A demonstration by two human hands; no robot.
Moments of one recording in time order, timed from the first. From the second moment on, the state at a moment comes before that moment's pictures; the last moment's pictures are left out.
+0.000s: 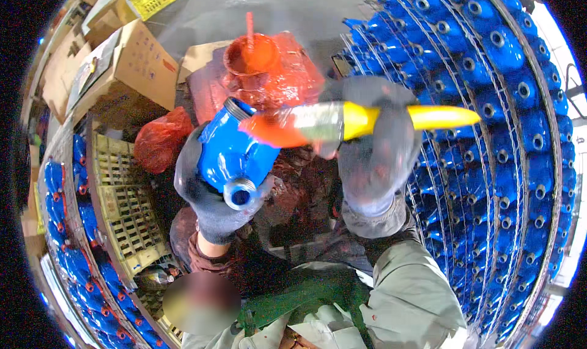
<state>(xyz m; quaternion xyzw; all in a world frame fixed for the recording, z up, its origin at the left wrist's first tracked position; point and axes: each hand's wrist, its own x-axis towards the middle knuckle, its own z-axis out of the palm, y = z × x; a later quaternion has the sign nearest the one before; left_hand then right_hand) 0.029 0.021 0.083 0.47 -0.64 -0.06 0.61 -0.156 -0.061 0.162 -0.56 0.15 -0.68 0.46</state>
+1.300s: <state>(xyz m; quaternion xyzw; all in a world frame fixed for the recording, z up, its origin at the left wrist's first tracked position) 0.019 0.023 0.083 0.07 -0.06 -0.73 0.67 -0.157 -0.065 0.138 -0.59 0.23 -0.71 0.30</state>
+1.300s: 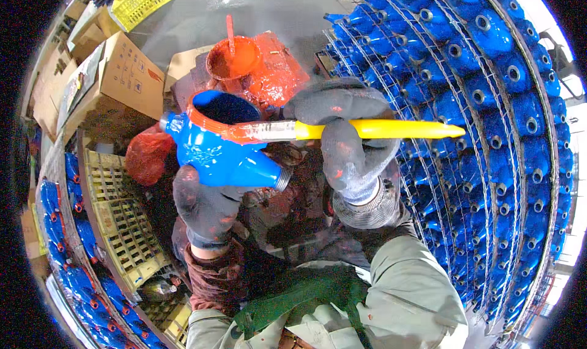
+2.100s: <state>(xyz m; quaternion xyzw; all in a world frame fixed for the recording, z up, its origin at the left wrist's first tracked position) -0.020 0.019 0.088 -0.06 0.05 -0.89 0.46 -0.186 -0.123 0.106 -0.37 0.10 -0.53 0.76</state>
